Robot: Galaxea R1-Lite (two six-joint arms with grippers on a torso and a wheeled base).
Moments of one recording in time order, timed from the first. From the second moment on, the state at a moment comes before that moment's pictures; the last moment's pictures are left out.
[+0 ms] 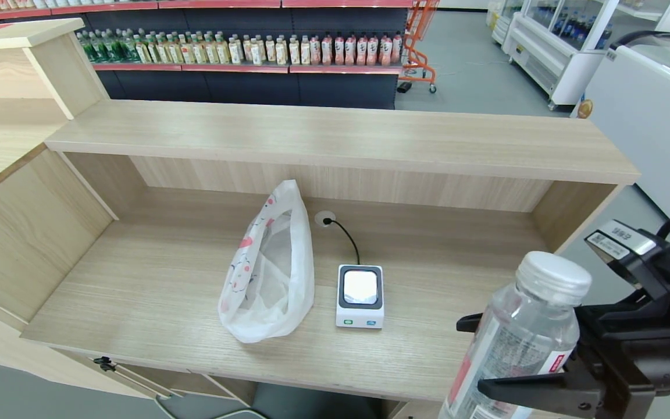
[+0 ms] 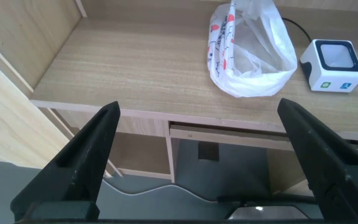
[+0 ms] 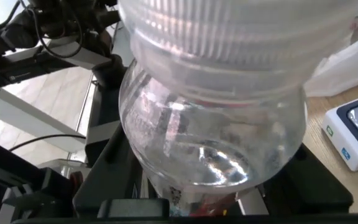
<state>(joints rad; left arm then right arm) 0.00 0.00 0.00 0.00 -0.01 0.00 0.47 1.36 -0.47 -0.66 0.97 -0.11</state>
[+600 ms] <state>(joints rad) 0.00 0.00 0.00 0.00 -0.01 0.00 0.51 1.35 -0.51 -0.65 0.99 -0.02</state>
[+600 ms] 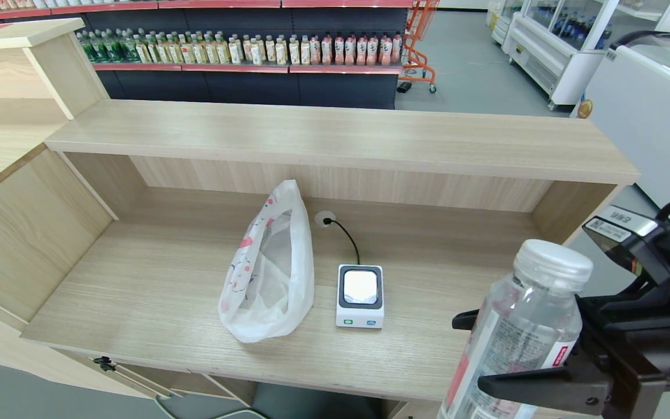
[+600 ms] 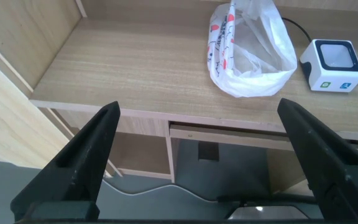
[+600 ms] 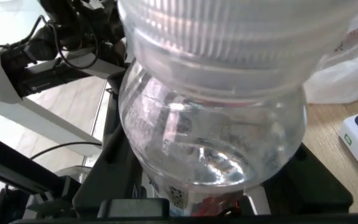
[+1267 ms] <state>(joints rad) 0.00 0.00 0.00 0.00 -0.01 0.00 0.52 1.35 -0.50 -0.59 1.01 -0.02</state>
